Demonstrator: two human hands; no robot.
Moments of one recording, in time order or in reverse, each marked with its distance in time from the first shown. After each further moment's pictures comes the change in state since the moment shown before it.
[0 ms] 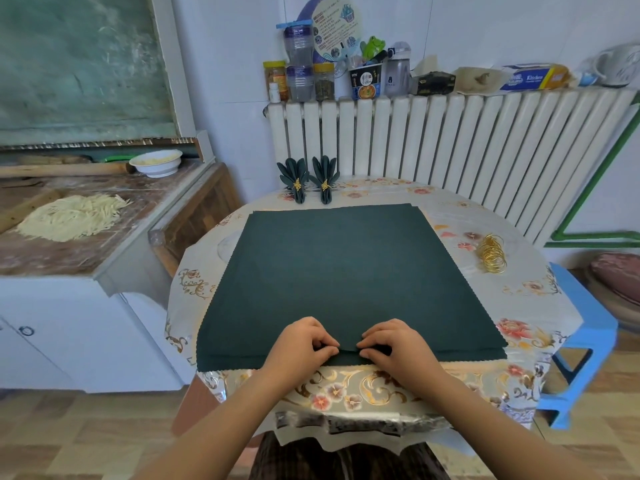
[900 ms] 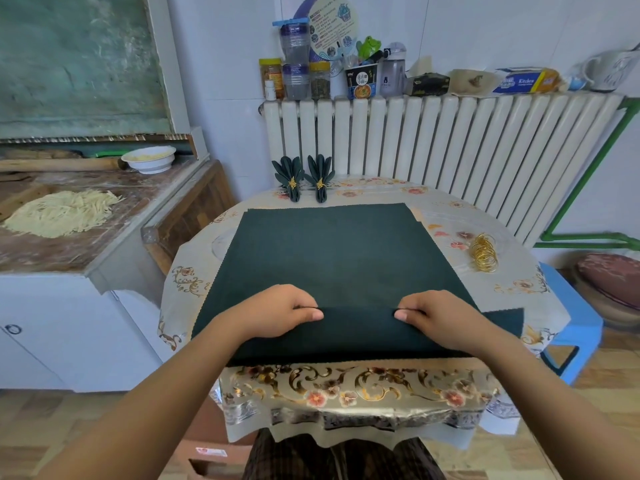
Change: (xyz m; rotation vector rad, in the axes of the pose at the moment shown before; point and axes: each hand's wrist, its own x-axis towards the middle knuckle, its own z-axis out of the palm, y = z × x) left_hand 0.023 0.020 -0.082 0.164 -0.384 0.118; right_hand 0.004 -0.009 -0.095 -0.195 -0.242 0.078
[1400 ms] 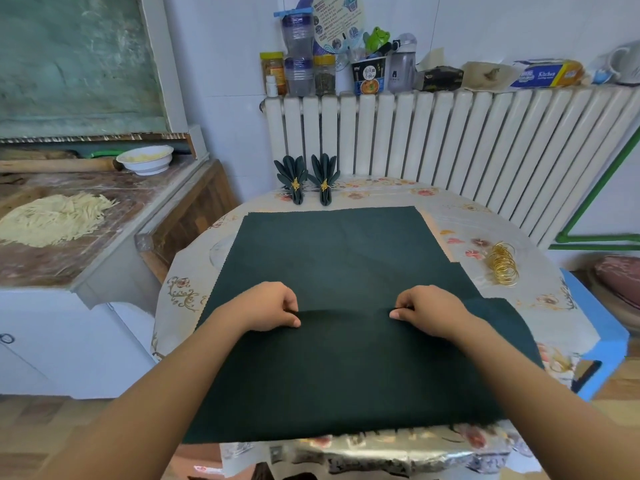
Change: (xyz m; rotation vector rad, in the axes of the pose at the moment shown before) left_hand 0.046 -0.047 -0.018 0.092 -0.030 -0.254; right_hand 0.082 0.029 0.013 -0.135 -0.052 0.203
